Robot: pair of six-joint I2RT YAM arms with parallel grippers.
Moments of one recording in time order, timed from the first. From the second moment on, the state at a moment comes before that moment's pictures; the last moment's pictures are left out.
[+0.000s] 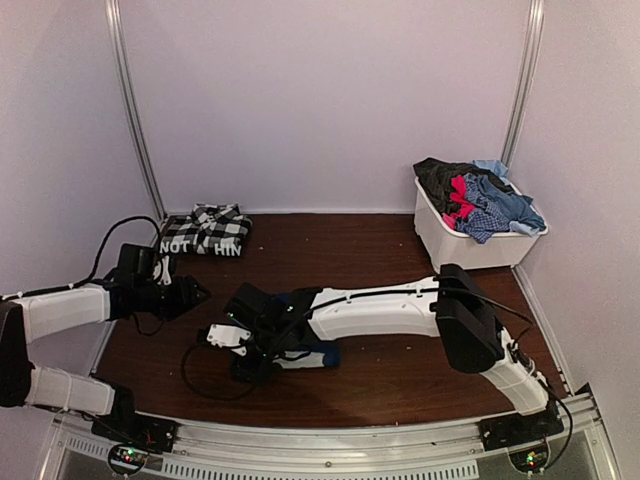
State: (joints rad) left arm -0.18 1.19 0.53 -0.12 0.34 -0.57; right arm 1.24 2.38 1.97 -0.52 -0.20 -0.17
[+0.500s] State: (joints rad) left arm -0.18 1.19 0.46 -0.11 0.38 -0.57; right arm 1.30 2.50 2.08 -0.54 0.20 -0.20
